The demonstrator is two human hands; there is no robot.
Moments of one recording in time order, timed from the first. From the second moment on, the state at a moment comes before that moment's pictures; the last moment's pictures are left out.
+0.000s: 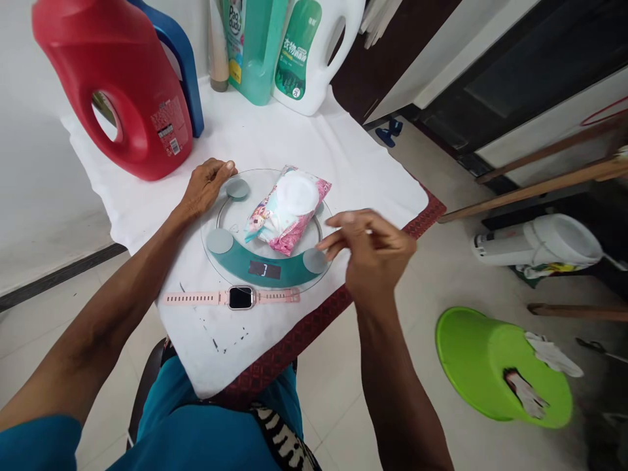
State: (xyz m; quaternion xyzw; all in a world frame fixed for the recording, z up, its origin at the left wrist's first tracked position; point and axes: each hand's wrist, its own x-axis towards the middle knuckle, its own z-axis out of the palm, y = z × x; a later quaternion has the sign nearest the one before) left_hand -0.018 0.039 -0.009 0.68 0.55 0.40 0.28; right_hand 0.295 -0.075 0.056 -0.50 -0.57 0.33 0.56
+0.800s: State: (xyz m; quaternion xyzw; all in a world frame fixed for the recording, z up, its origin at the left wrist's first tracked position) left_hand -0.017 0.041 -0.010 0.68 0.56 0.39 0.27; right_hand 0.353 0.065 -0.052 -0.65 -0.44 0.20 0.58
